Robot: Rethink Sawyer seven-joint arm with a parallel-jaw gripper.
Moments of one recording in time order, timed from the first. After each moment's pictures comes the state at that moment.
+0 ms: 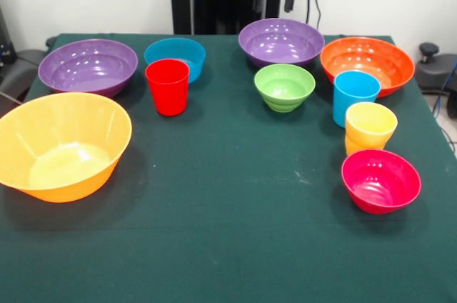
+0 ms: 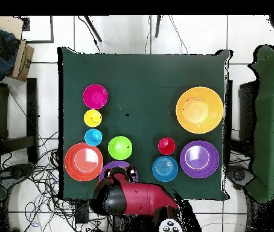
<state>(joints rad) -0.19 -0.90 0.00 2.26 -0.15 0.13 1.59</state>
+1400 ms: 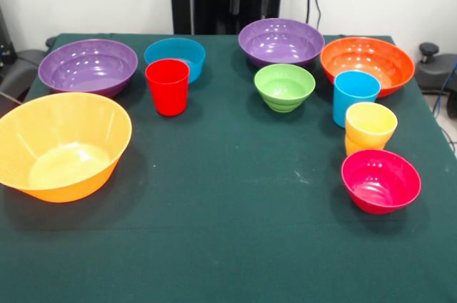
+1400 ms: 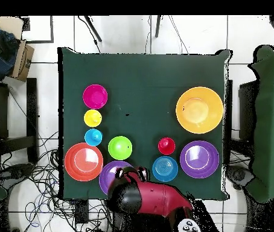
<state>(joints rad) -0.30 -0.87 0.00 2.26 -0.16 0.13 1.59</state>
